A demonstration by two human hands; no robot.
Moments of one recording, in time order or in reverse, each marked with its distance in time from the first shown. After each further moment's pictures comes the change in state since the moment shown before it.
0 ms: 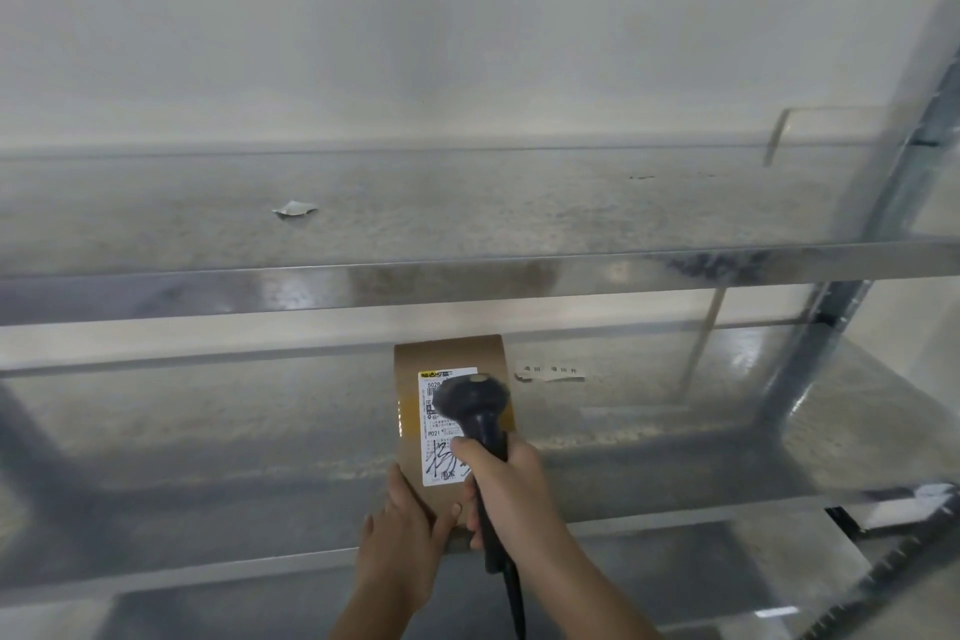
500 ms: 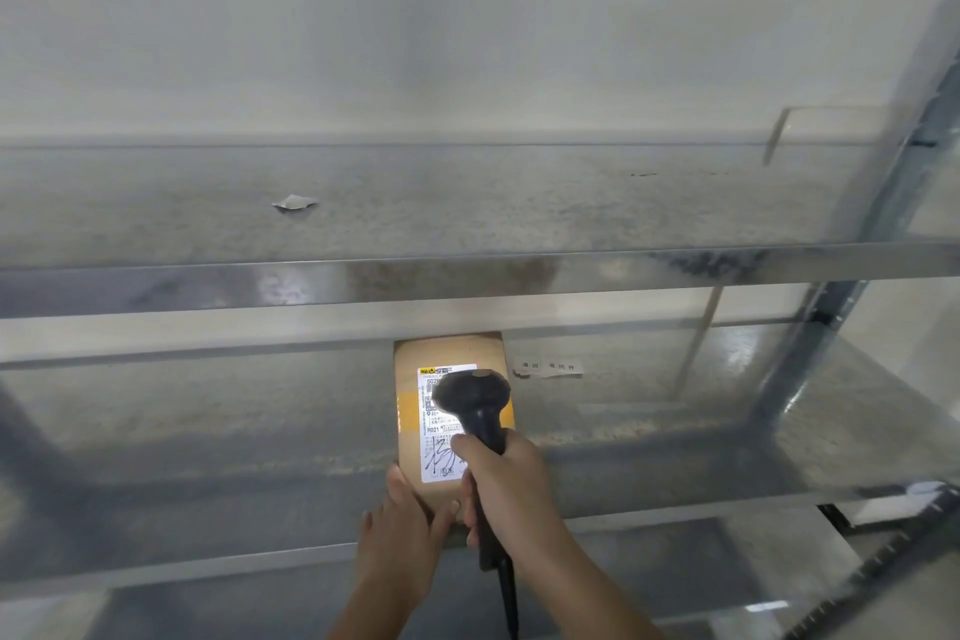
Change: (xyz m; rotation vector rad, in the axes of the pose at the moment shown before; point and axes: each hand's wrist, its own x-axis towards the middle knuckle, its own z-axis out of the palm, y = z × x) left_hand -0.006 0.005 -0.005 -0.117 0.012 -0.005; right_hand -0.002 -0.005 0.002 -0.046 -0.005 -0.002
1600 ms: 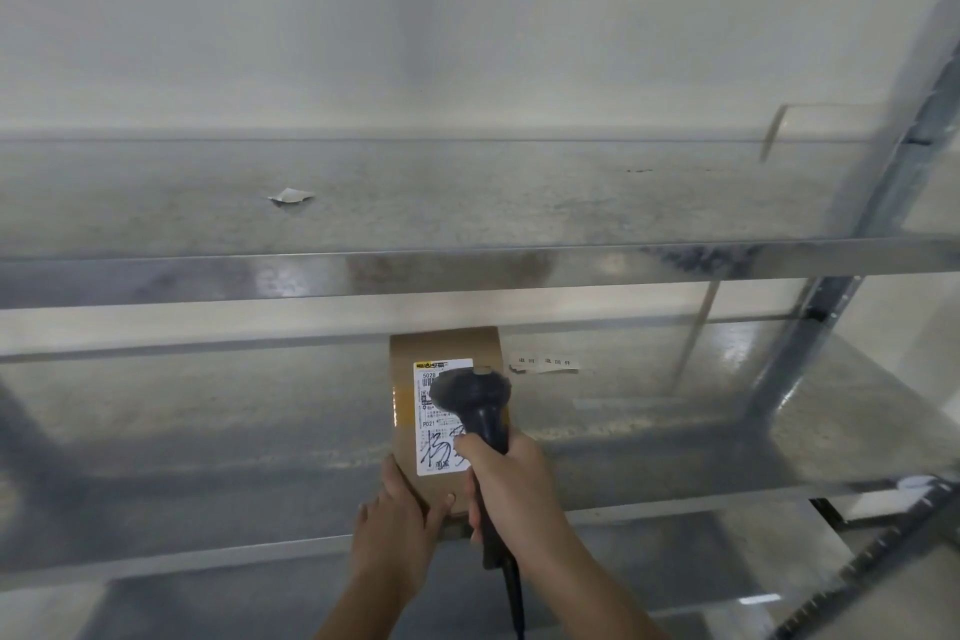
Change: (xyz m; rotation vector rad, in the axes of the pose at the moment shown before) left_hand -0.005 0.004 -0.003 0.055 0.018 0.004; right_hand -0.008 0.002 -0.007 0.003 0.005 -0.029
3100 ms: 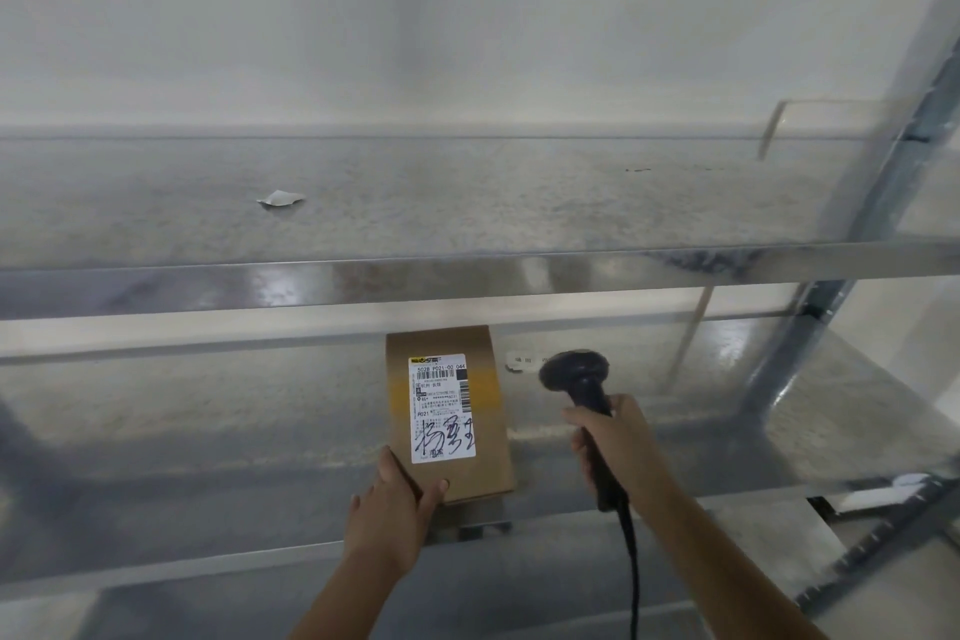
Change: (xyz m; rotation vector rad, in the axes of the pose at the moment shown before) left_hand 0.032 -0.013 0.006 0.012 -0.078 0.016; right_hand 0.067 0.018 -0.105 -0.119 0.167 0.041
